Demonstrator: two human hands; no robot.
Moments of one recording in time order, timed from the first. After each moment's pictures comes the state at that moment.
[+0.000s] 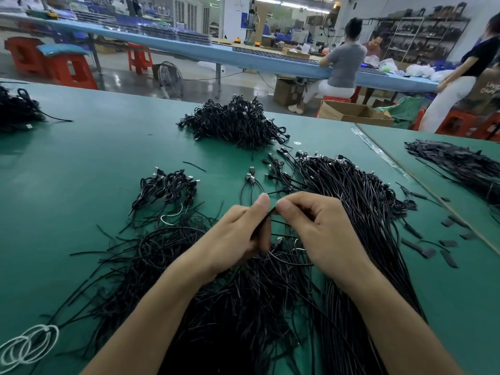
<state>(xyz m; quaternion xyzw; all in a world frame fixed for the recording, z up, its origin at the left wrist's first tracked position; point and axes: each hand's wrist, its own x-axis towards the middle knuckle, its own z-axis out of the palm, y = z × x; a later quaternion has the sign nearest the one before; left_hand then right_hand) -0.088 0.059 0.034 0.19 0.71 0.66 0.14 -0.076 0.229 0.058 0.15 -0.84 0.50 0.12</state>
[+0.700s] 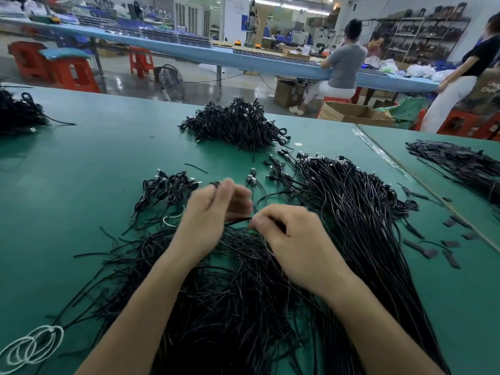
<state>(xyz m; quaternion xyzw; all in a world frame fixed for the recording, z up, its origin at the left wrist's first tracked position) -0.109 0.037 0.023 0.11 0.72 0.67 -0.10 -0.064 0.202 0.057 0.15 -0.90 0.41 0.07</state>
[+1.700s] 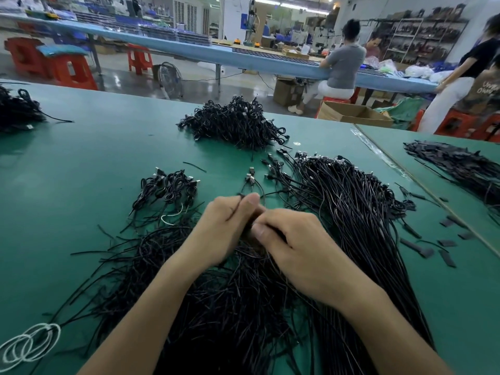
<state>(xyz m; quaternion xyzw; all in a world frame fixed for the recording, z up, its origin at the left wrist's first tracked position) -0.096 0.052 0.030 0.20 0.75 0.63 -0.03 -0.058 0.211 0.062 0.24 -0.91 0.34 0.08</state>
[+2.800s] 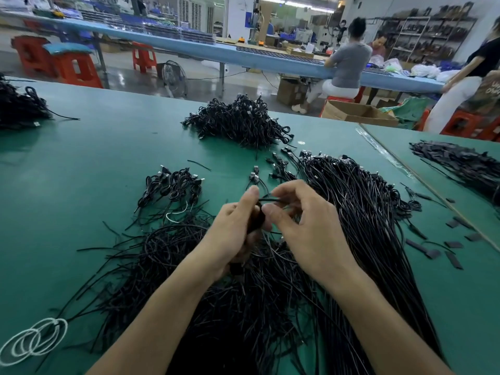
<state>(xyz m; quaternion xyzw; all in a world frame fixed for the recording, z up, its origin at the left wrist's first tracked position) -0.093 0.060 0.023 0.04 0.66 0.74 0.12 -0.073 0.207 0.055 0.14 -0.87 0.43 0.18</state>
